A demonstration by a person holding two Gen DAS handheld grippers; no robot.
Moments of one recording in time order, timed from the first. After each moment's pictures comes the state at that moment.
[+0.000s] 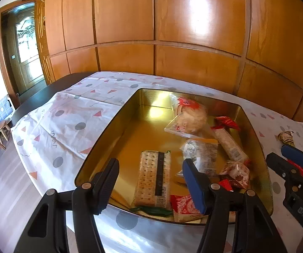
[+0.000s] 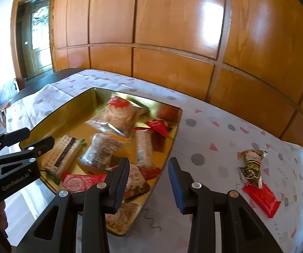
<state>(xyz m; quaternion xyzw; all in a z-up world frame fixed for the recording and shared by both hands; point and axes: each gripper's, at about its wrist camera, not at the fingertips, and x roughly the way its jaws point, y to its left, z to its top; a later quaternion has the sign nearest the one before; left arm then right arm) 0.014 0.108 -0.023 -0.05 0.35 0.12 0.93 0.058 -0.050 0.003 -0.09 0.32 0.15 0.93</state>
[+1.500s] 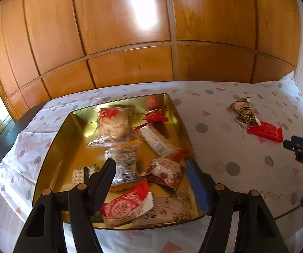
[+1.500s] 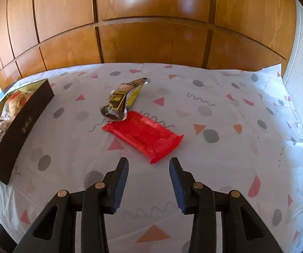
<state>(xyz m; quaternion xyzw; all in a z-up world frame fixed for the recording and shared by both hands) 0.028 -0.009 -0.010 0.07 0.36 -0.02 0.93 0.049 -0.301 -0.053 0.02 0.39 -0.01 0.92</state>
